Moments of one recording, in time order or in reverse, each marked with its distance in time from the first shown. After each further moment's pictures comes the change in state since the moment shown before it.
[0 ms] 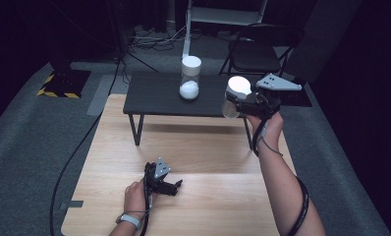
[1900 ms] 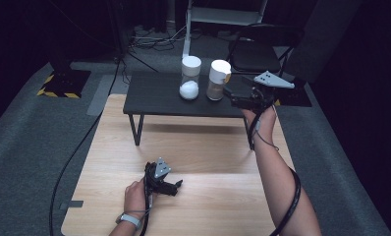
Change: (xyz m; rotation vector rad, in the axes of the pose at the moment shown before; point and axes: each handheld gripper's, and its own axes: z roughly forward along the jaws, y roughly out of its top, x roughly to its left) left arm 0.001 0.000 0.001 -0.003 -0.007 -0.002; right arm -0.019 -0.038 0.026 -0.091 0.003 0.072
